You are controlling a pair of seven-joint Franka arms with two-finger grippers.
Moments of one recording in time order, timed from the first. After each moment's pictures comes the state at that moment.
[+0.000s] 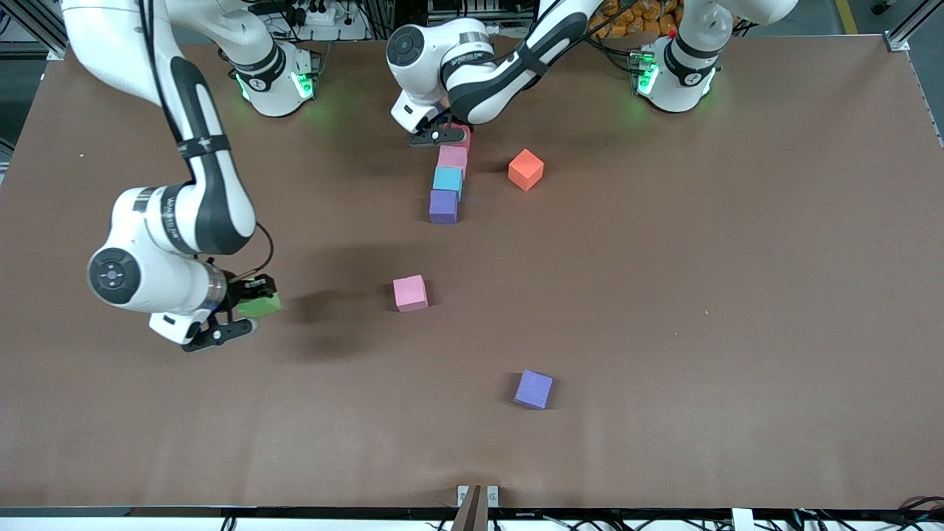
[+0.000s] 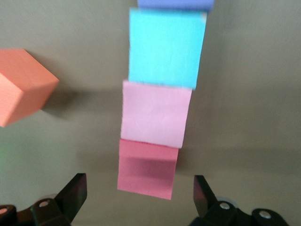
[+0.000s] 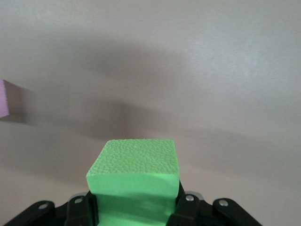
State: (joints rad) left arm -0.72 0.58 -0.55 -1.71 0.17 2.02 -1.33; right arm 0.43 0.47 -0.32 -1.70 0.22 1.95 -0.25
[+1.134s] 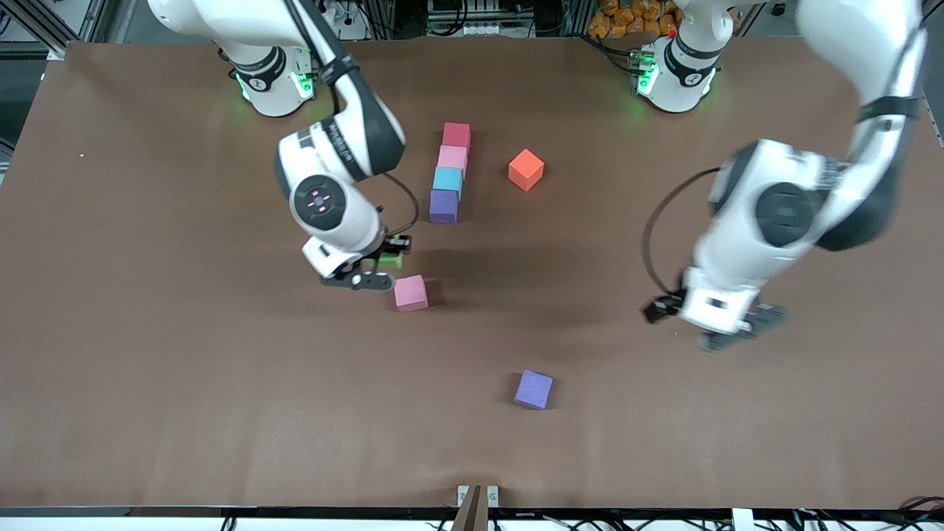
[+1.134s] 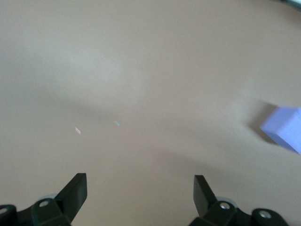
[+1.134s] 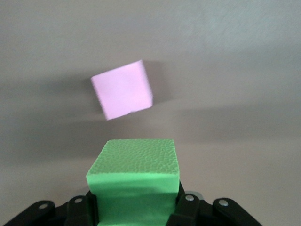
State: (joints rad) left arm 0.20 0.44 -0.53 -1.55 0.31 1.98 -0.74; right arm 0.84 0.45 -0.31 -1.69 0.31 1.96 0.52
